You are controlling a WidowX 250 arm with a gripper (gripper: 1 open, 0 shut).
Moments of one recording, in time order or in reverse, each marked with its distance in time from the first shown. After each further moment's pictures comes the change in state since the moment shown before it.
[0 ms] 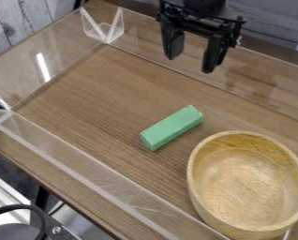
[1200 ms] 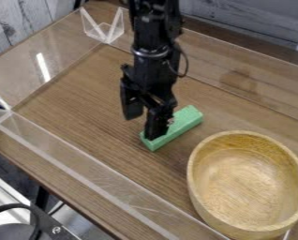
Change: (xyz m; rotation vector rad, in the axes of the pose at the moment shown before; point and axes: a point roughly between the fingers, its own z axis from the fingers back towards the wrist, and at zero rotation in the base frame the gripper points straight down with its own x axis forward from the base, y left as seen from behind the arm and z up) arm -0.051 0.037 -0.086 -0.010 0.077 -0.291
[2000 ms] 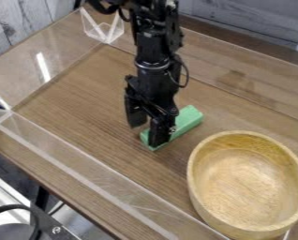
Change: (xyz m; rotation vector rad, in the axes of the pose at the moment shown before) arm 0.011 -0.002 -0.016 -0.019 -0.010 -0.016
